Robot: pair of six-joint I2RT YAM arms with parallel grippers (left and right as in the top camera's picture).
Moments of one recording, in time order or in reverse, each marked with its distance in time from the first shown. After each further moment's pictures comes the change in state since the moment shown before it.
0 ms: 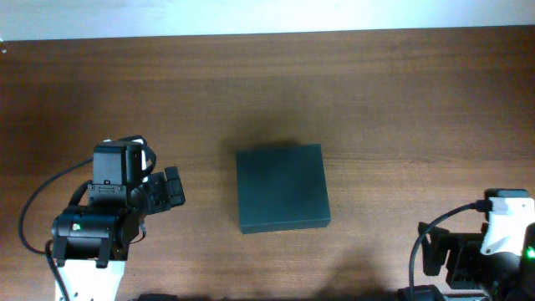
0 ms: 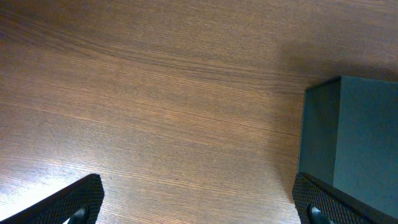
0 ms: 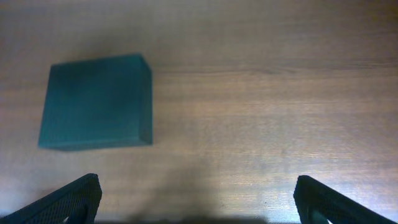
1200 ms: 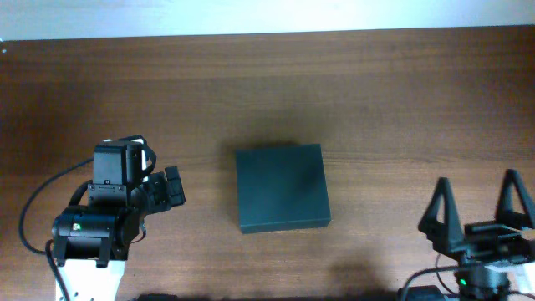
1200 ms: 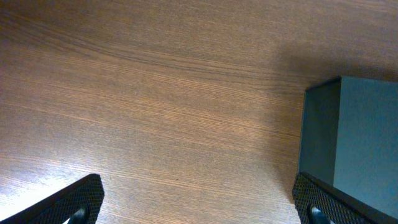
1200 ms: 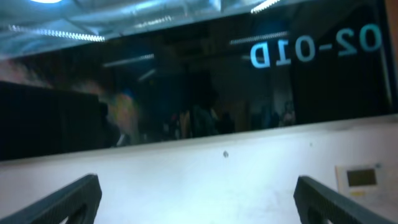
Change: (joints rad) left arm 0.000 0.001 -0.002 0.003 0.000 0.000; right arm -0.023 -0.657 -0.974 1.604 -0.020 0.000
